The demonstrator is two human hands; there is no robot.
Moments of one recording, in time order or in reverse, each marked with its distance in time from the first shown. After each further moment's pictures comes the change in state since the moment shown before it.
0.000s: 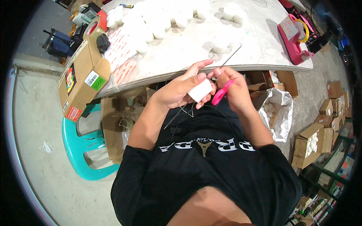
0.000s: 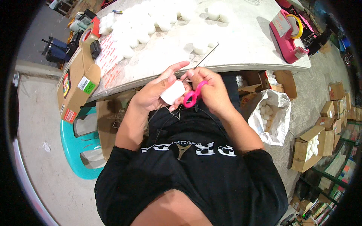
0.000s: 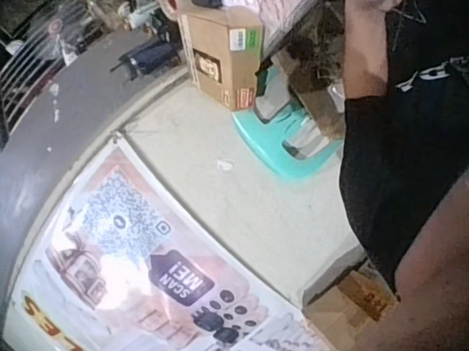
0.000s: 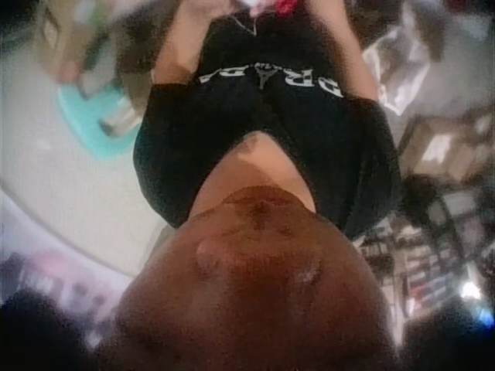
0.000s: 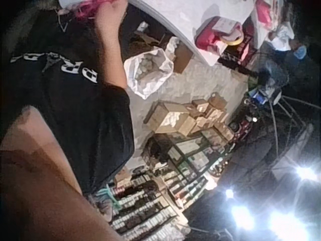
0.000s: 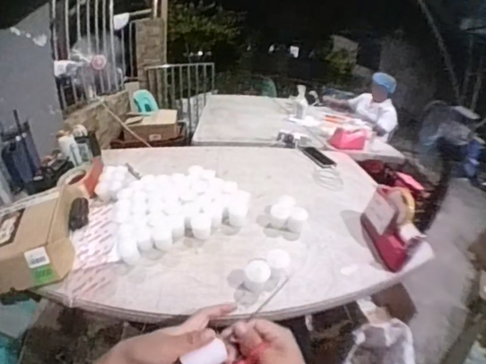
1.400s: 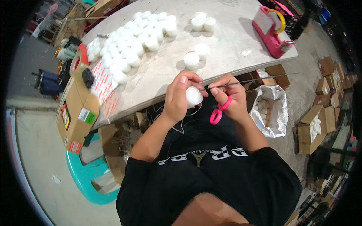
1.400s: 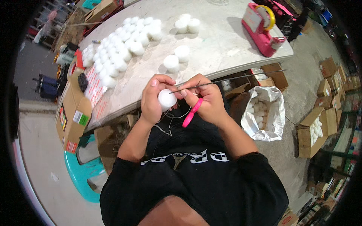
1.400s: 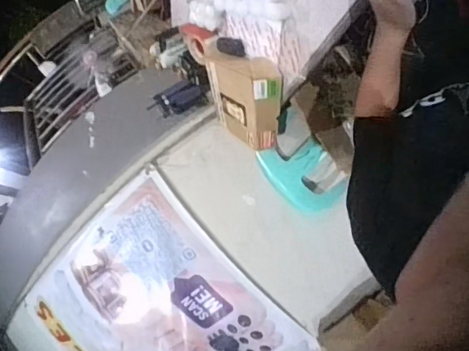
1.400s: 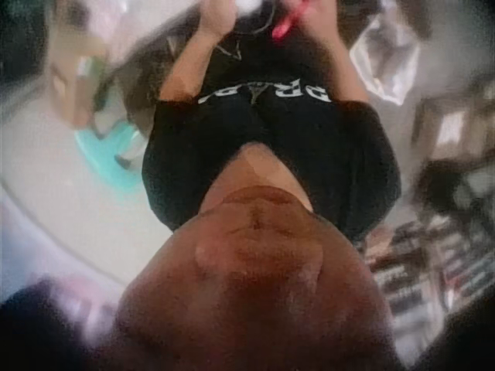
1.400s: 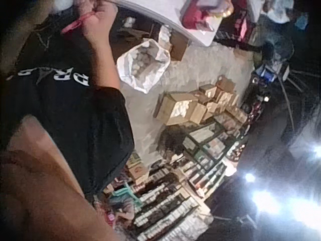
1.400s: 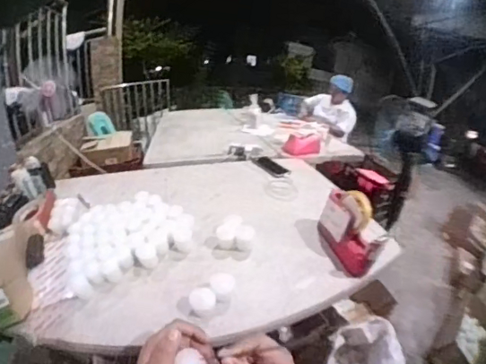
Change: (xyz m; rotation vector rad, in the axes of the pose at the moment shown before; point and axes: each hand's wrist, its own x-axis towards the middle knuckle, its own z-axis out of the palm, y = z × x) left_hand 0.052 -0.008 0.026 0.477 0.352 0.339; right_hand -0.009 -0.012 -0.037 0.055 0.066 -0.427
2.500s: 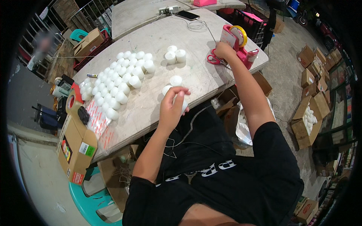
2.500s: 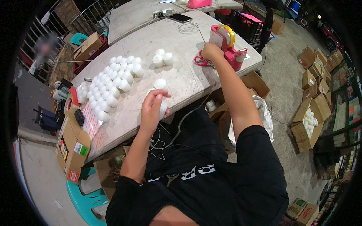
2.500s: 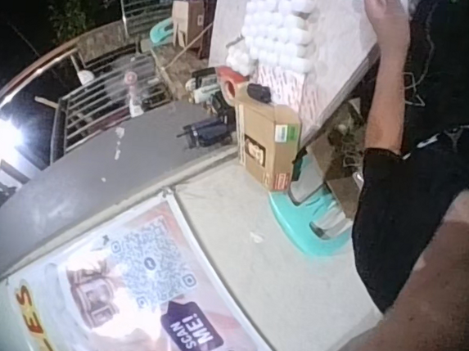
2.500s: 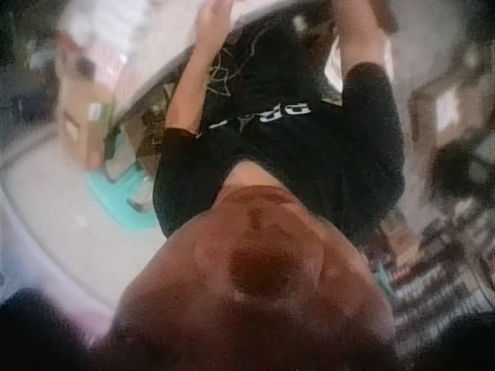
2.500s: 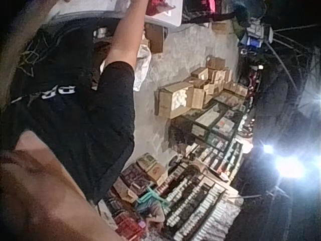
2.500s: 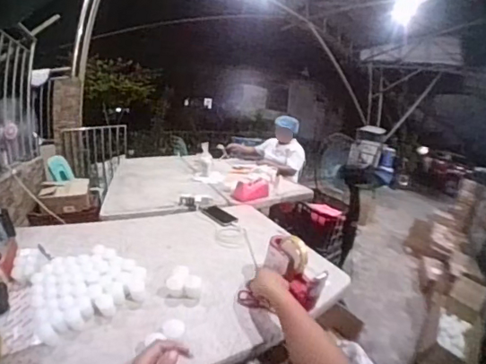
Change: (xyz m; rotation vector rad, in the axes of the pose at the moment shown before) left_hand 0.047 -0.008 0.025 0.095 -0.007 0.016; right_hand 0.203 0.001 -0.218 -1.641 0.250 0.539
